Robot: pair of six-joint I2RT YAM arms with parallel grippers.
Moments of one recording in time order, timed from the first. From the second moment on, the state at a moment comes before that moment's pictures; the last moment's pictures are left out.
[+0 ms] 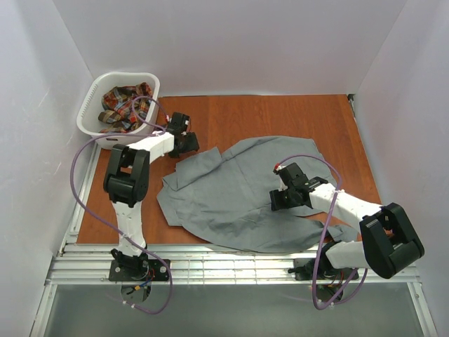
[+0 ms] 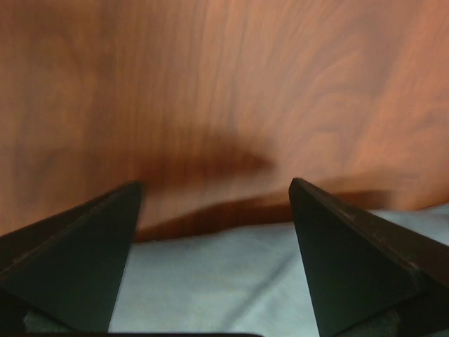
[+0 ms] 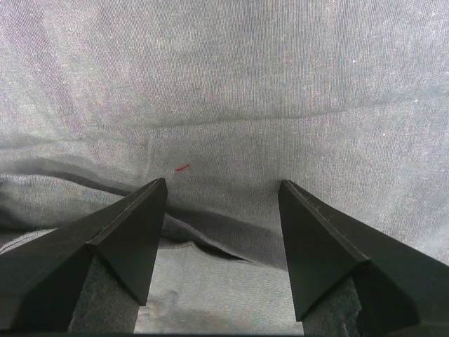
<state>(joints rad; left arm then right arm) -0.30 2.00 1.40 -0.40 -0.11 -0.55 0.54 1.30 0.63 -0.51 -0.03 0.28</state>
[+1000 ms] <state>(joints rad) -0.53 1.59 1.05 -0.47 0.37 -0.55 0.54 1.25 0.63 -0.52 -0.04 0.28</state>
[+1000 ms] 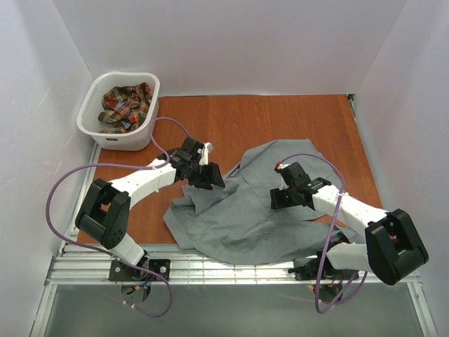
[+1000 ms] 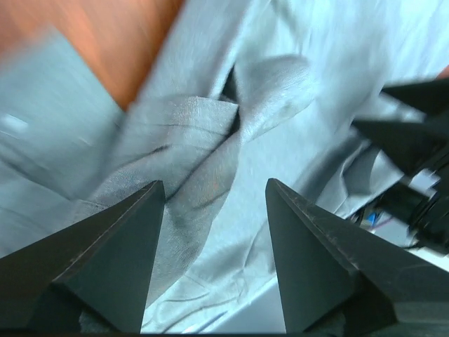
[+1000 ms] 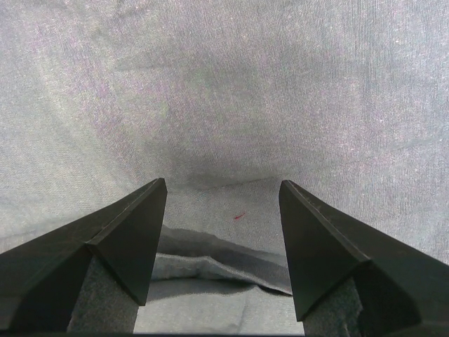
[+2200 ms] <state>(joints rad) -0.57 1.70 1.00 -0.49 -0.20 -0.69 0.54 1.20 0.63 -0.52 -0.03 0.31</state>
